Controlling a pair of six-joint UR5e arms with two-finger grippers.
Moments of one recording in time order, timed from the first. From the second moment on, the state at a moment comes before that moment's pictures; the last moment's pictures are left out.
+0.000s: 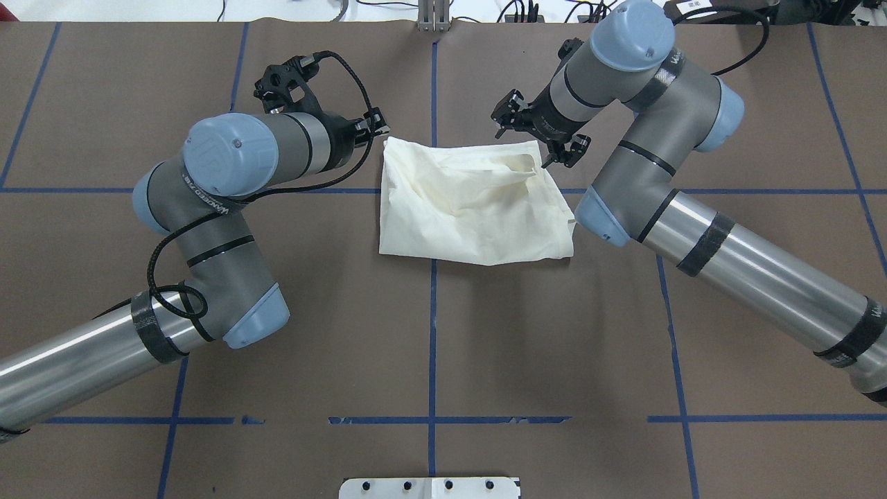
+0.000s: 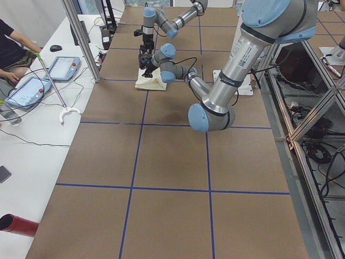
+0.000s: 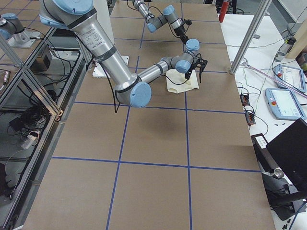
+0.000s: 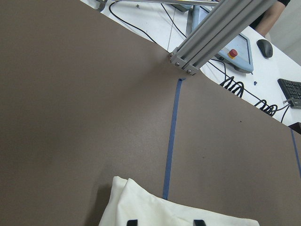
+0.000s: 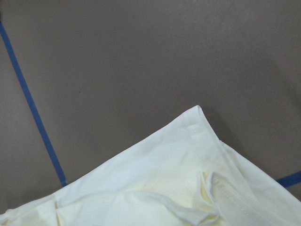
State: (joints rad) left arm -0.64 -2.21 -1.53 -2.27 -1.53 -1.56; right arm 0.81 -0.86 1.32 -1.10 2.10 1.58
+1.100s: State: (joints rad) left arm -0.63 -2.20 -1.54 -2.26 -1.48 -1.56; right arm 0.76 -0.86 1.32 -1.10 1.93 1.13
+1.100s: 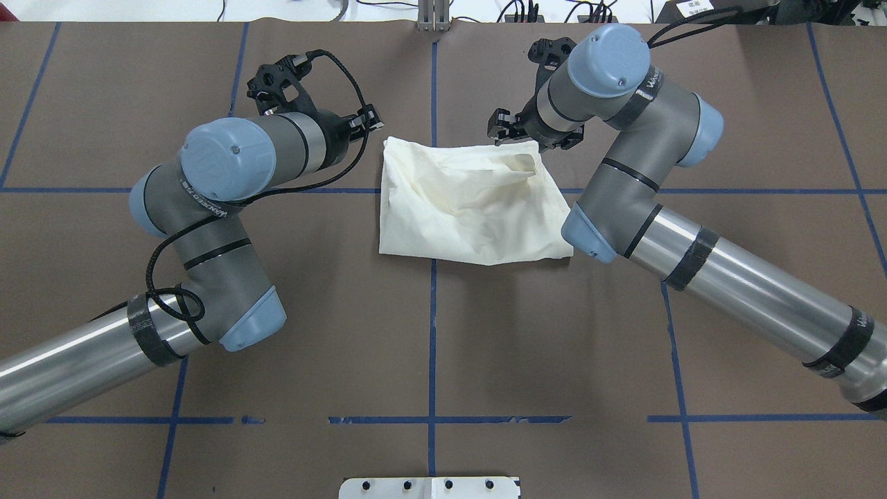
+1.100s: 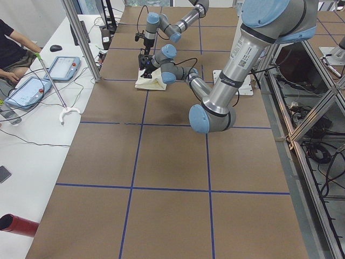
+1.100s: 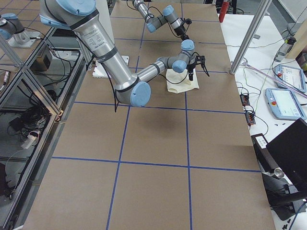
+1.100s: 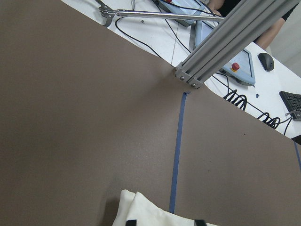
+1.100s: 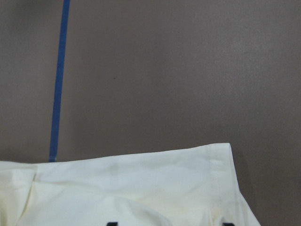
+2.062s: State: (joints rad) left arm -0.63 -2.20 -1.53 -2.26 -1.47 -1.56; right arm 0.77 -0.87 1.31 -1.11 1.93 0.95
